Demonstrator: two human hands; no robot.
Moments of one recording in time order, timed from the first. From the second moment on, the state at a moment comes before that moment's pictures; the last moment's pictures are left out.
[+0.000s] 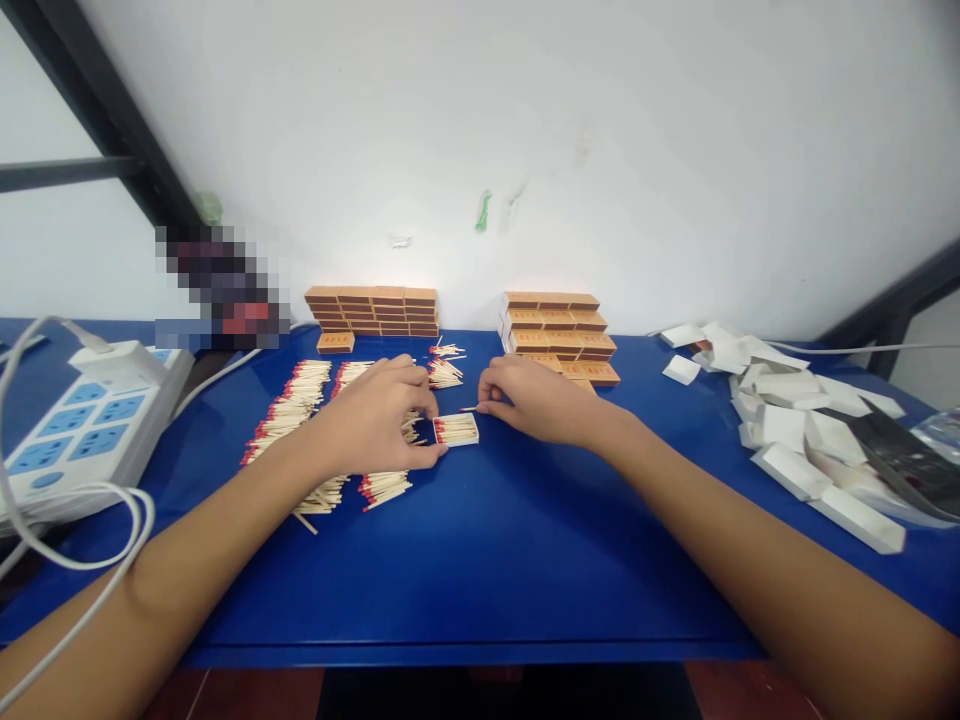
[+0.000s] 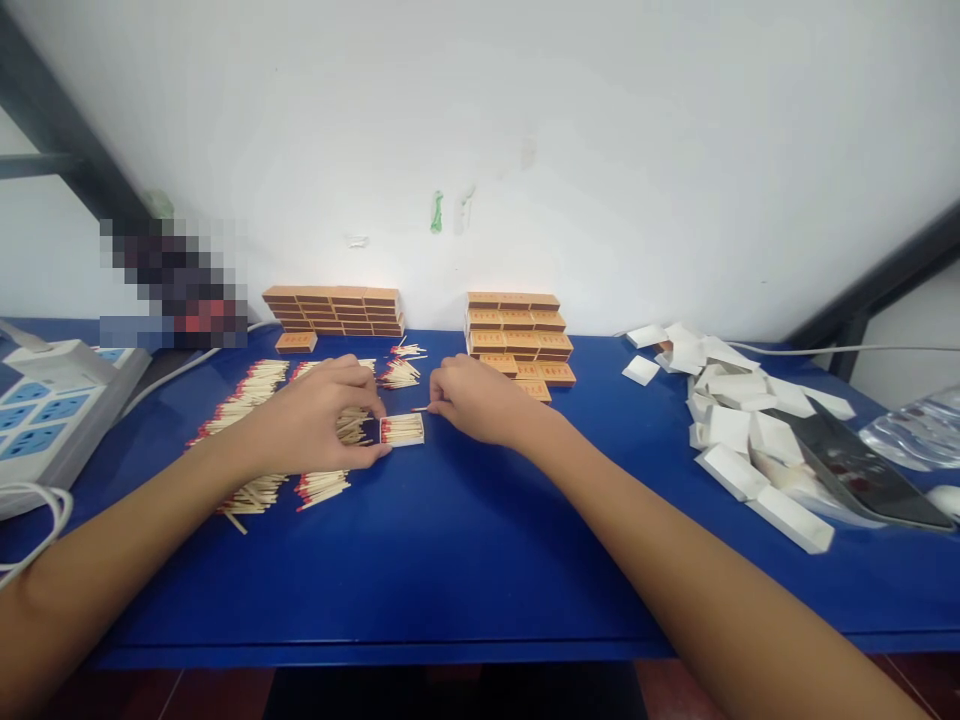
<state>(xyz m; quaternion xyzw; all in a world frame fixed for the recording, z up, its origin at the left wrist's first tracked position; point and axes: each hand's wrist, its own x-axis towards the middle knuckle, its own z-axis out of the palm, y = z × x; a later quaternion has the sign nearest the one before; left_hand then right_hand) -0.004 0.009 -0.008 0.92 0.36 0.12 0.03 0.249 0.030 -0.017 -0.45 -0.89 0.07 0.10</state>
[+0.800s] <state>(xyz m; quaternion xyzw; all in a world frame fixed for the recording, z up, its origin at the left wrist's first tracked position) -0.004 0.010 -0.009 0.93 0.36 0.13 0.03 0.224 0.049 -0.038 -0.40 -0.90 0.04 0.18</state>
